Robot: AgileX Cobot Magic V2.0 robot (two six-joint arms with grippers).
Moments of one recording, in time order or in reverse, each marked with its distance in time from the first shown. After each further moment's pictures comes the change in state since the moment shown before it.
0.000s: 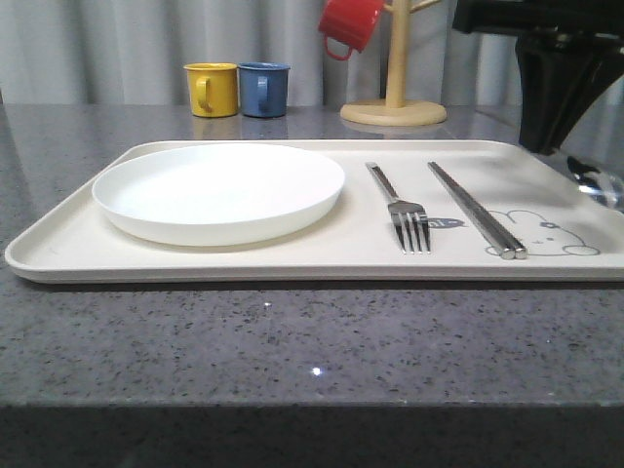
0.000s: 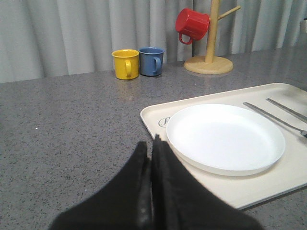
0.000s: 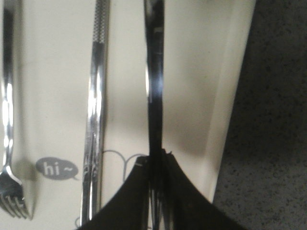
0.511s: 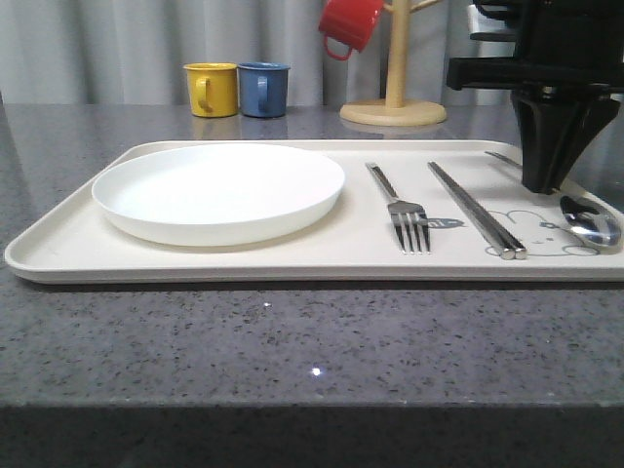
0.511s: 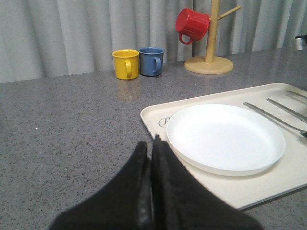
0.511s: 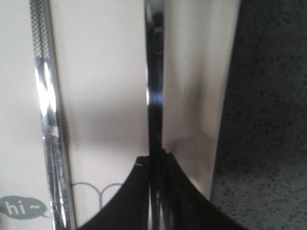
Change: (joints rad) left arm 0.000 0.000 0.000 0.000 0.000 0.000; right arm 0.000 0.060 0.000 -0.044 -0.008 0.086
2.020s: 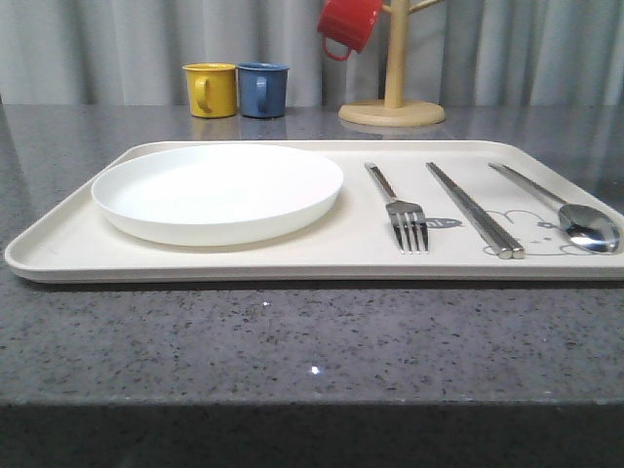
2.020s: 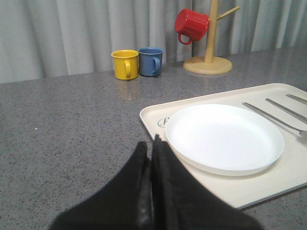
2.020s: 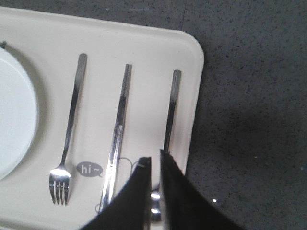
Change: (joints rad) left arm 0.000 0.000 0.000 0.000 0.000 0.000; right arm 0.000 -0.310 -0.115 -0.009 0.016 -0.128
